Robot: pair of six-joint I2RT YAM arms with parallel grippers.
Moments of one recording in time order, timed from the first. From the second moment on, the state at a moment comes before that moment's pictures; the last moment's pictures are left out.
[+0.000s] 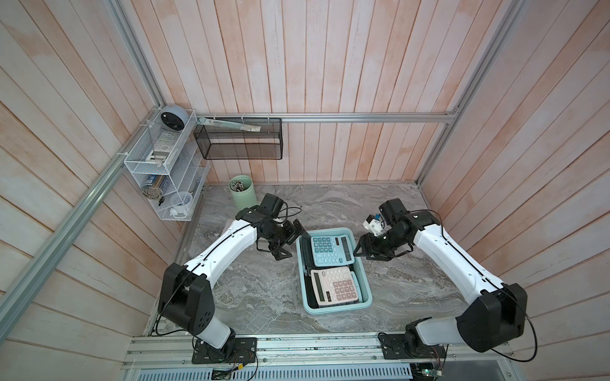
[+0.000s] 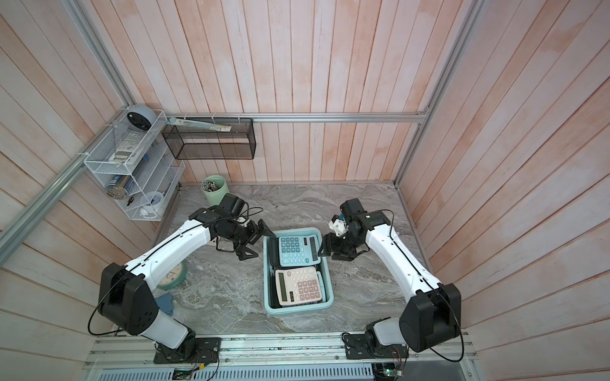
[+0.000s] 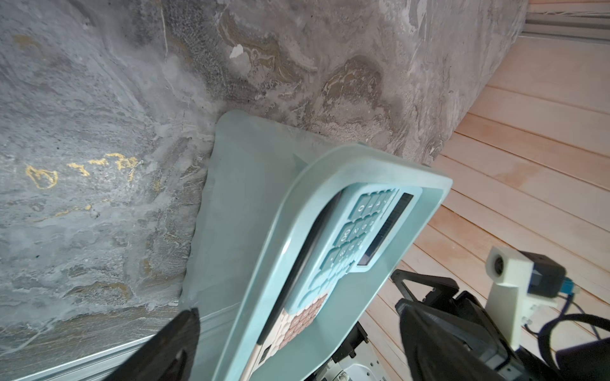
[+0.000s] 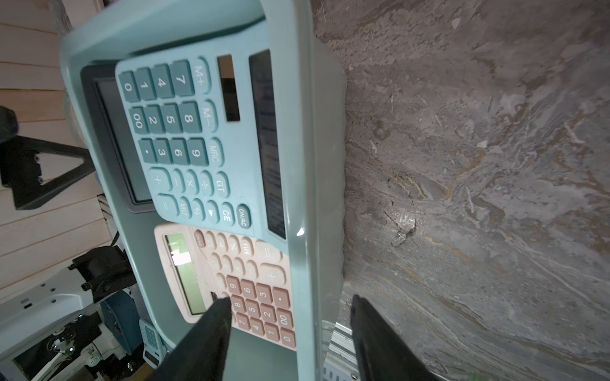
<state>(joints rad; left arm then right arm) -0.45 1.59 1.33 -0.87 0.58 -1.05 0.34 1.39 1.21 -1.15 -0.49 0.35</state>
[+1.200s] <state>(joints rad) -0.47 1.77 1.48 -0.65 0.63 -1.22 0.24 1.51 1.24 -1.04 -0.57 0.48</state>
